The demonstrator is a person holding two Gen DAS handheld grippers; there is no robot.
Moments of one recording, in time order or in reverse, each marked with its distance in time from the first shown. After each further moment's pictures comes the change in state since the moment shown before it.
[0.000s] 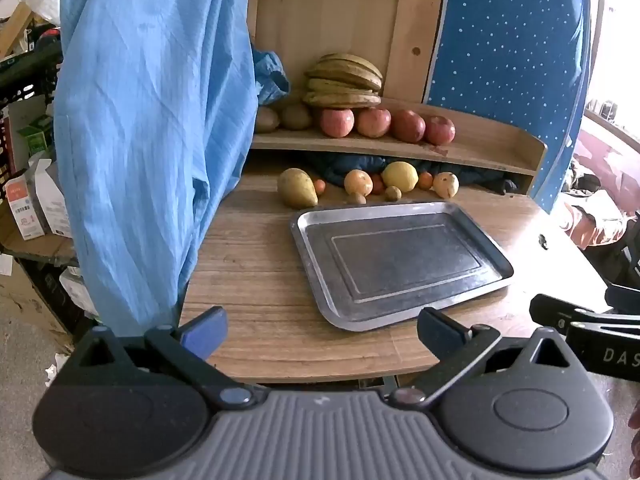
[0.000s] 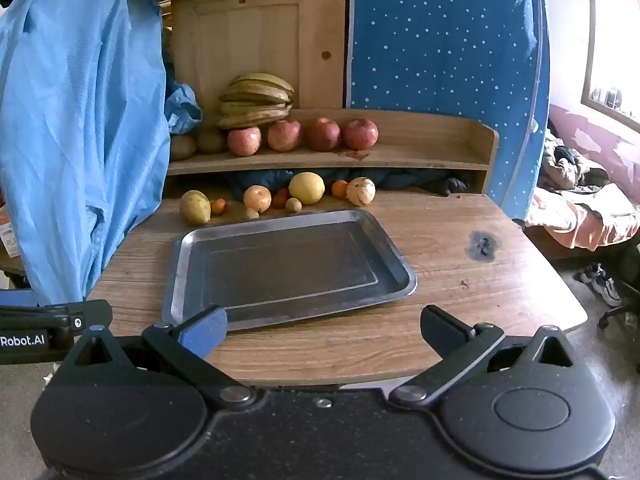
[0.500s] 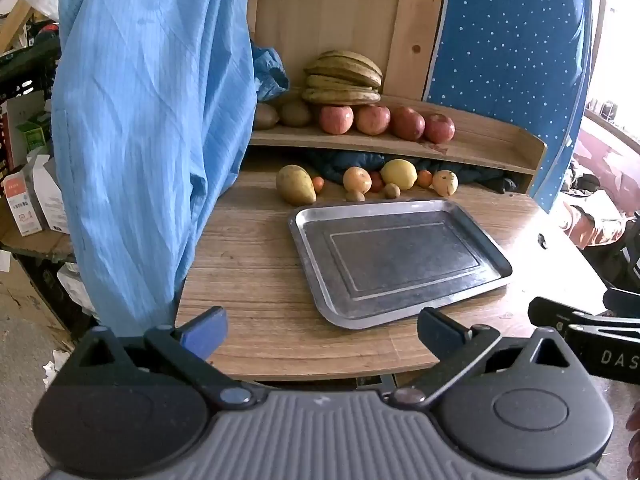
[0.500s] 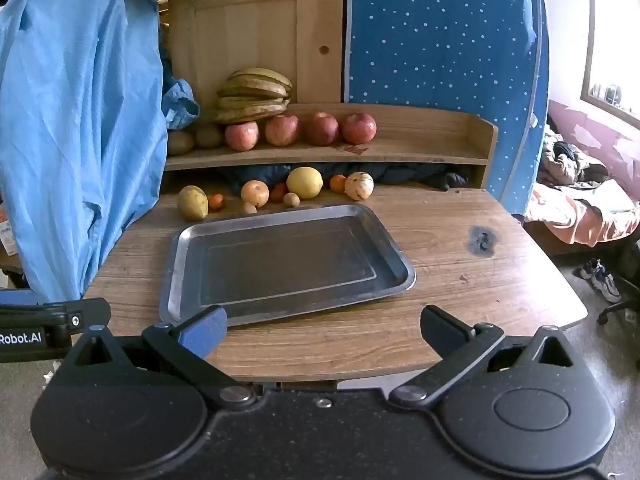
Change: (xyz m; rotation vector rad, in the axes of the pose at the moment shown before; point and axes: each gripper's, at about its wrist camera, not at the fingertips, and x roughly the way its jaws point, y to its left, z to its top) left arm 0.000 0.000 0.000 -0.004 0.003 -0.003; right arm 0.002 -0.002 0.001 0.001 0.005 -0.003
